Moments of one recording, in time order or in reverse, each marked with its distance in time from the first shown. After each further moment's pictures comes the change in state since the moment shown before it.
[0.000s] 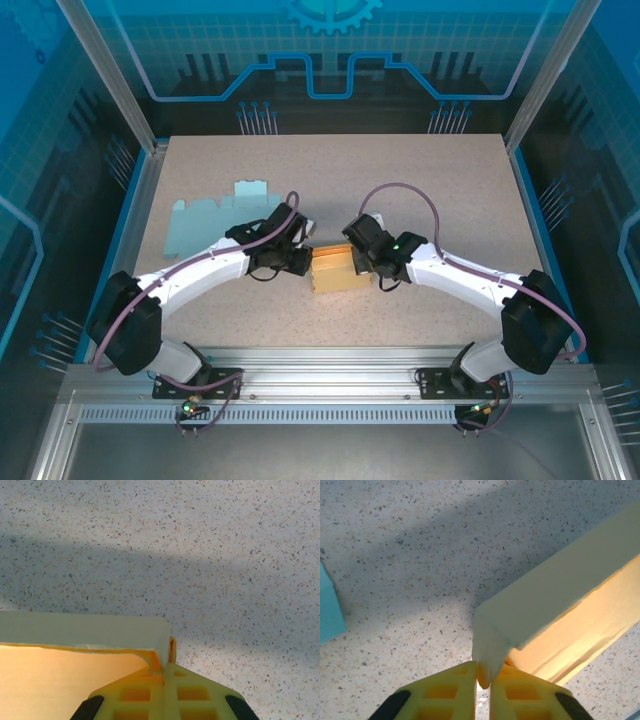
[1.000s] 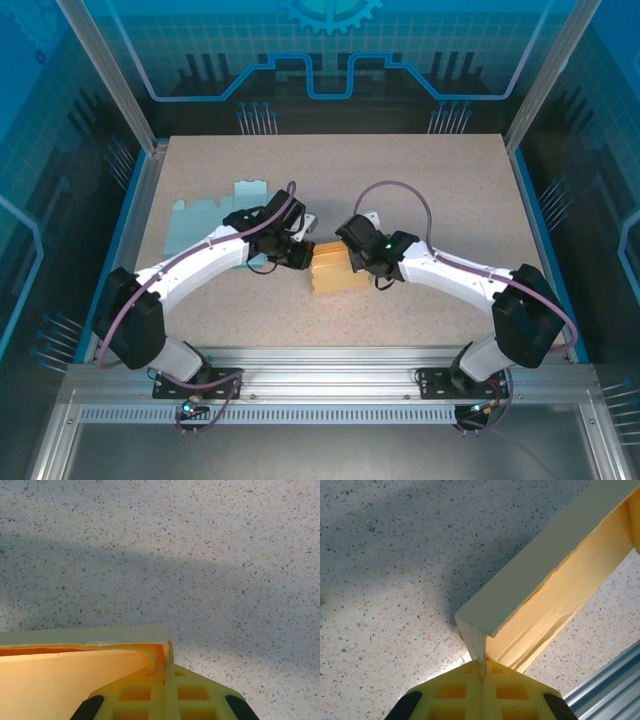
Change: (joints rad) left arm 0.040 0.032 0.125 -0.155 0.148 0.019; right arm 0.029 0.055 0.031 0.006 0.090 0.000
